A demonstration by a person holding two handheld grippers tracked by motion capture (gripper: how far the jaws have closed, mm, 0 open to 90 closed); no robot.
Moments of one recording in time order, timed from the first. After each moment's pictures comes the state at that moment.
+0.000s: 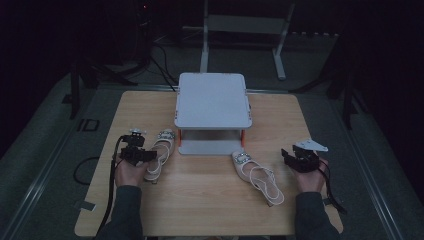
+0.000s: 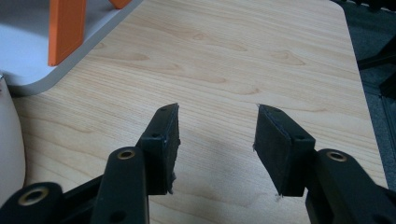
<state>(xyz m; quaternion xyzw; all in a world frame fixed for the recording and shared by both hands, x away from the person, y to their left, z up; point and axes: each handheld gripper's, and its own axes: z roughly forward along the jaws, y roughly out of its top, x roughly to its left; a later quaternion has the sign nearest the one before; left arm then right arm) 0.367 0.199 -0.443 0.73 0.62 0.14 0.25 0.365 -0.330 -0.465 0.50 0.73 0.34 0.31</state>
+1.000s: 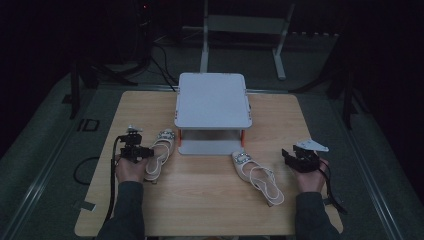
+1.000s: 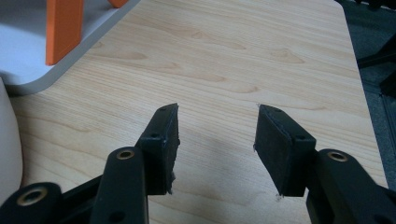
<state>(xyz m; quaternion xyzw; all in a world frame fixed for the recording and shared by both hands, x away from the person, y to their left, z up) 0.381 0.212 -0.453 0.68 0.68 0.08 0.28 0.366 -0.332 -0.466 0.50 0.73 0.34 0.31</state>
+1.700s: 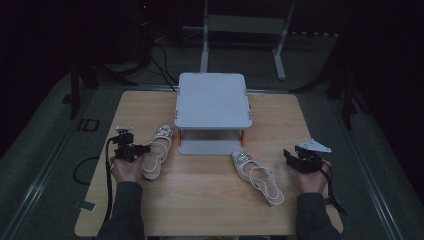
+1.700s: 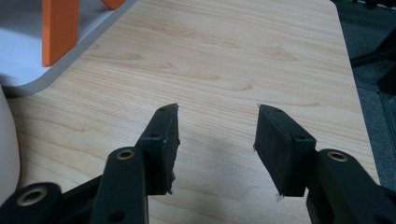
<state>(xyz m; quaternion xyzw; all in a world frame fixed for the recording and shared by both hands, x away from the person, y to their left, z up) 0.374 0.229 -0.448 0.62 0.70 0.07 0.35 0.363 -0.337 -0.465 0.50 0.73 0.35 0.31</state>
